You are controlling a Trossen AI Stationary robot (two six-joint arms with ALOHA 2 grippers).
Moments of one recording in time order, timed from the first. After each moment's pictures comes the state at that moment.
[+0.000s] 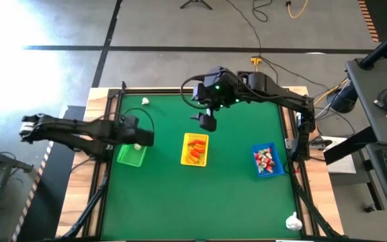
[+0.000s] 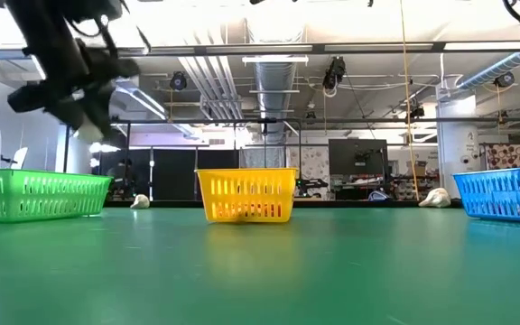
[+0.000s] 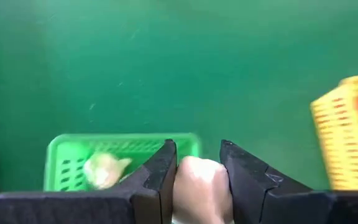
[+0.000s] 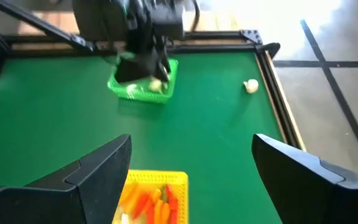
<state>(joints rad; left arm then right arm) -0.02 1.01 0.74 -0.95 -0.47 -1.32 -0.13 1.90 2.34 -1.13 -0.03 -0.09</state>
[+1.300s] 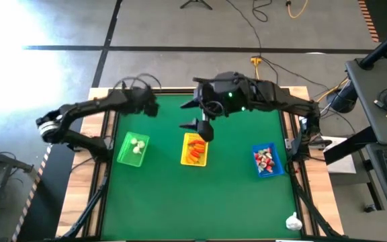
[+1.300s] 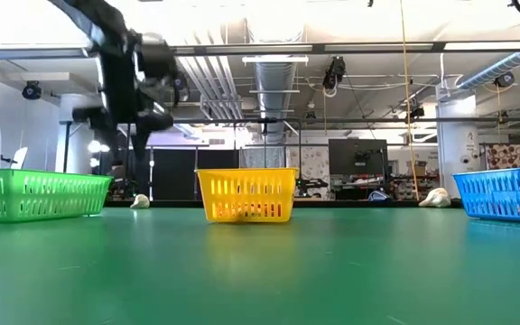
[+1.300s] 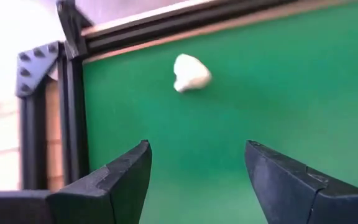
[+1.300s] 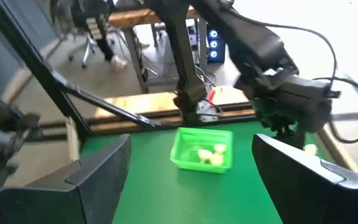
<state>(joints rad) 0.59 1.34 0.93 -0.86 -0.49 -0.70 -0.02 1.86 2.36 -0.87 -0.08 0.12</state>
